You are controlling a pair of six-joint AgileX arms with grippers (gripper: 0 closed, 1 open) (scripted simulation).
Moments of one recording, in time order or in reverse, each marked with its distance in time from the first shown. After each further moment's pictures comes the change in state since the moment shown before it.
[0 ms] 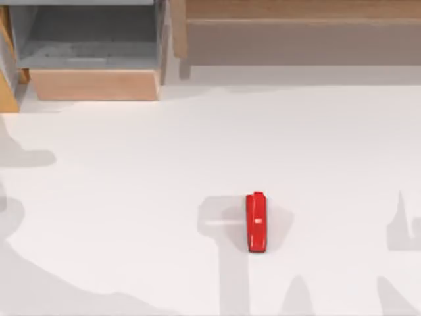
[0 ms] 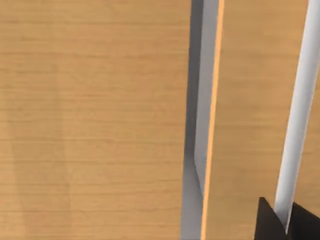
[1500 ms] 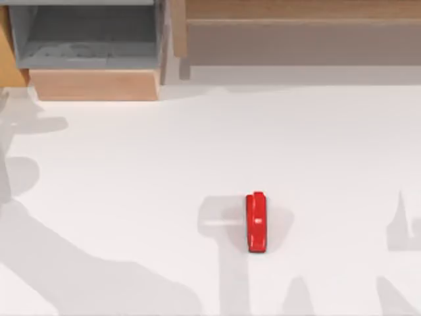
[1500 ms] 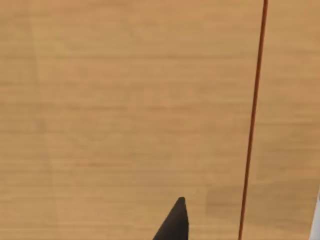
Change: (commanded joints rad) left arm -0.074 0.118 0.279 -0.139 -0.070 0.002; right arm 0.000 0.000 0.000 0.000 0.000 0.000
